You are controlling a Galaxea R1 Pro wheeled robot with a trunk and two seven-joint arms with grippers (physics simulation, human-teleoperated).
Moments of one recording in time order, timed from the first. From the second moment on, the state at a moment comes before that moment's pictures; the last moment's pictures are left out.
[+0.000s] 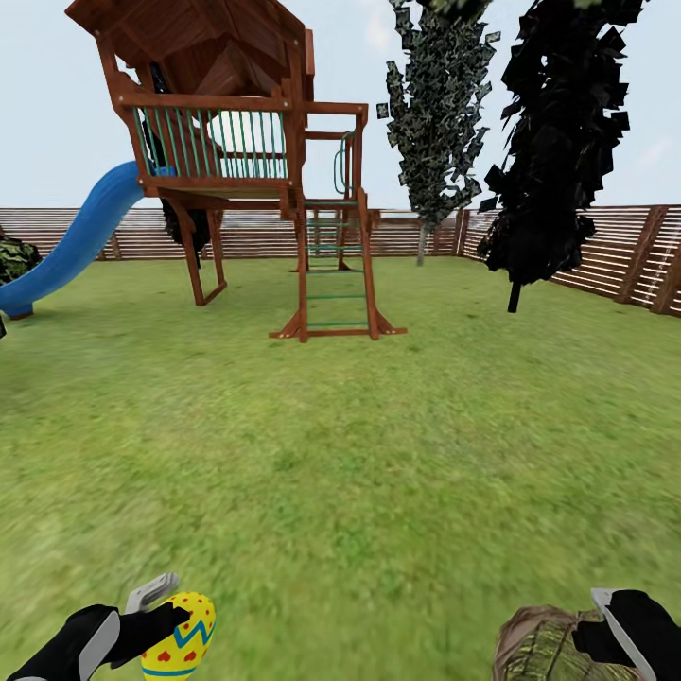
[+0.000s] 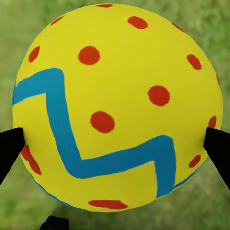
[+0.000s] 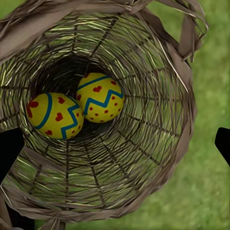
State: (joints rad) left arm -0.49 0.24 0.13 -0.38 0.35 0.51 -0.19; right arm -0.44 -0.40 0.01 -0.57 -0.07 0.70 0.05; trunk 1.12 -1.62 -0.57
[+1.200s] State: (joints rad) left arm -0.49 0.25 0.22 -0.56 0.35 0.16 -0.17; right arm -0.44 -0.40 0.01 -0.57 -0.07 0.70 0.05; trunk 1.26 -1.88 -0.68
